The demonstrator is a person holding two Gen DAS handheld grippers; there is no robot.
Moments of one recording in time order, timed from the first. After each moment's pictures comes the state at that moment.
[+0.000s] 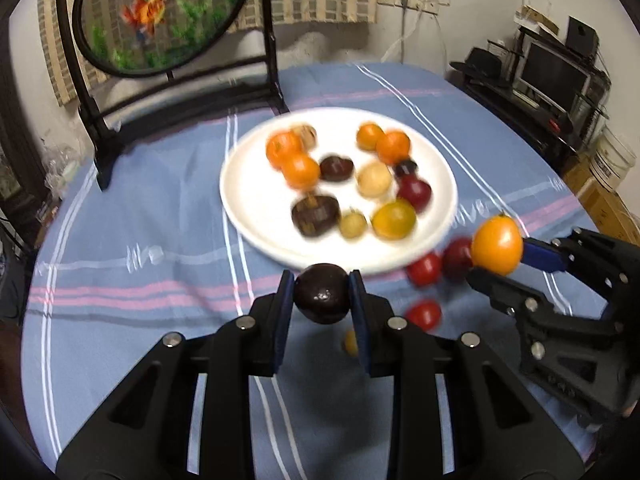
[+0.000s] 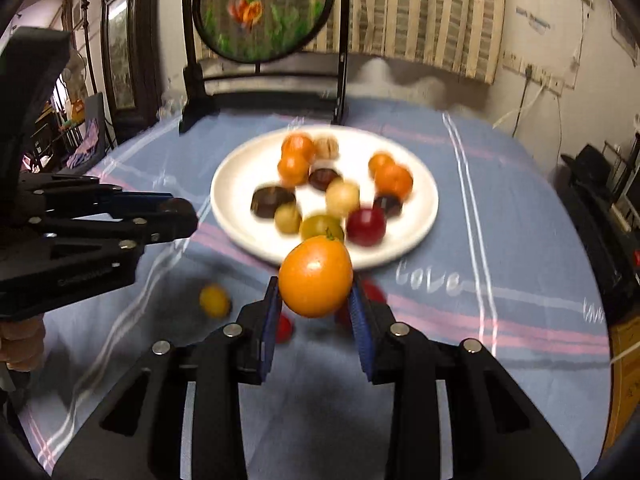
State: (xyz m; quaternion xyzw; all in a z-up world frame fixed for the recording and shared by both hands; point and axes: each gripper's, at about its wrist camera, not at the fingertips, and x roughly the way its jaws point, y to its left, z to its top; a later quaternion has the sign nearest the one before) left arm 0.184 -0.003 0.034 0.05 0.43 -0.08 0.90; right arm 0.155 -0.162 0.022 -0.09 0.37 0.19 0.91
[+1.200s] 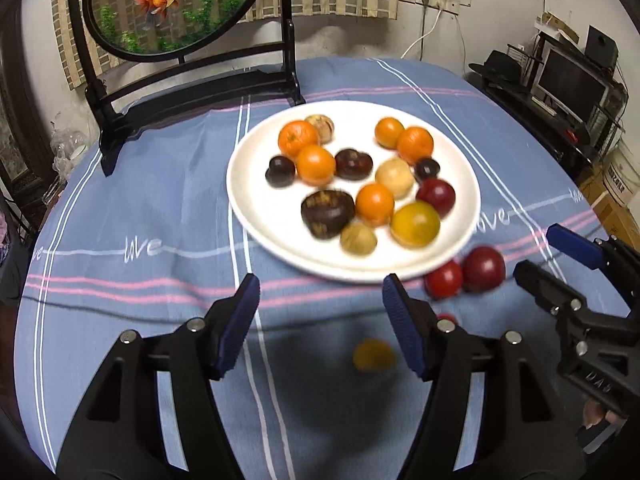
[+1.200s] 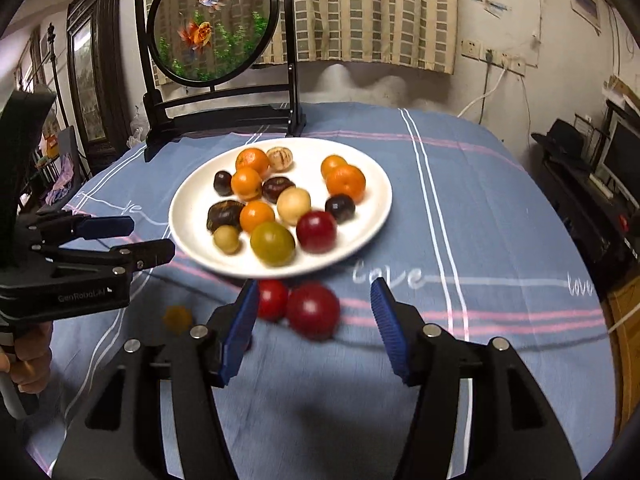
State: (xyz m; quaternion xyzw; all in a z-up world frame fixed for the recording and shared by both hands) left arm 0.188 -0.001 0.013 0.03 0.44 -0.06 0.90; right arm 0.151 -0.196 0.013 -0.04 0.36 0.13 0.92
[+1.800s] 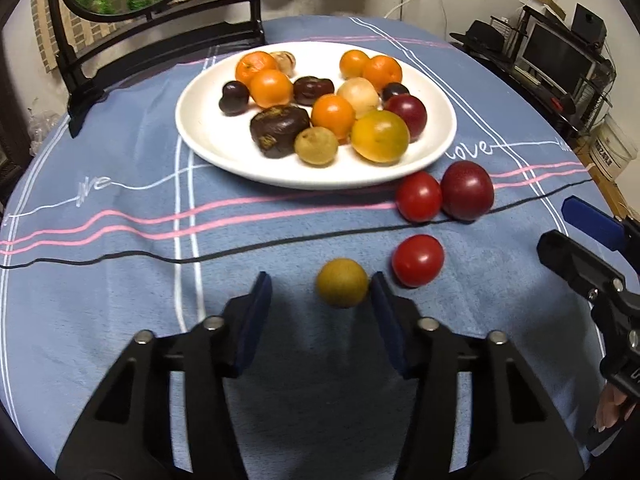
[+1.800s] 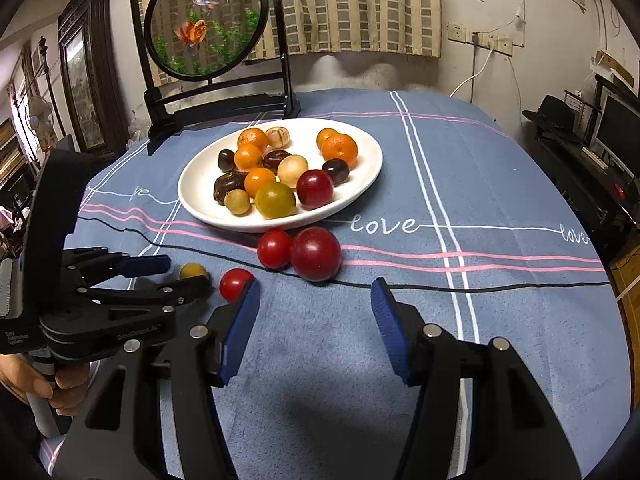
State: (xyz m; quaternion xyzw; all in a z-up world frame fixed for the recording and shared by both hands) left arm 0.167 -0.018 -0.037 0.03 0.48 -0.10 0.87; right arm 0.119 -0.203 0.003 -0.02 0.37 0.12 0.92
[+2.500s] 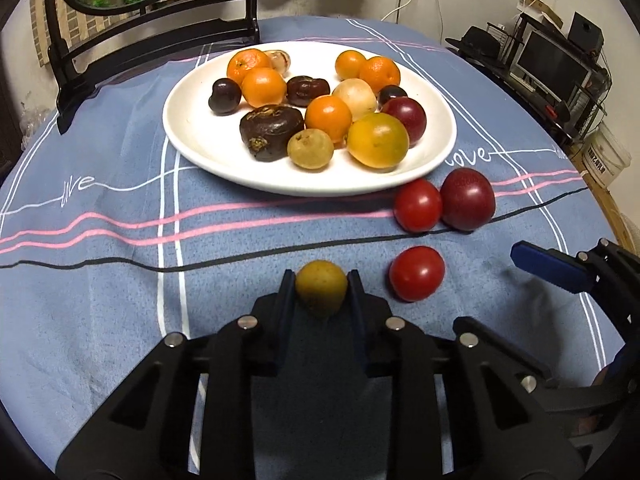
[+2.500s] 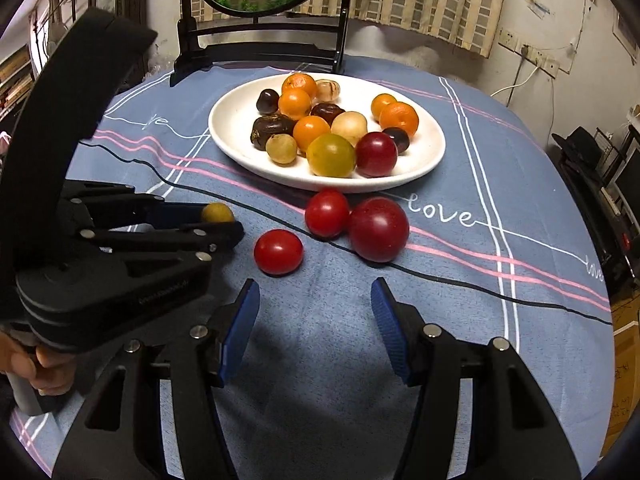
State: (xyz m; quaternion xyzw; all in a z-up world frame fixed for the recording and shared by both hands) left arm 0.174 -0.022 -0.043 0.01 0.47 -0.11 0.87; right arm 0.127 -0.152 -0.022 -0.12 0.42 0.15 0.89
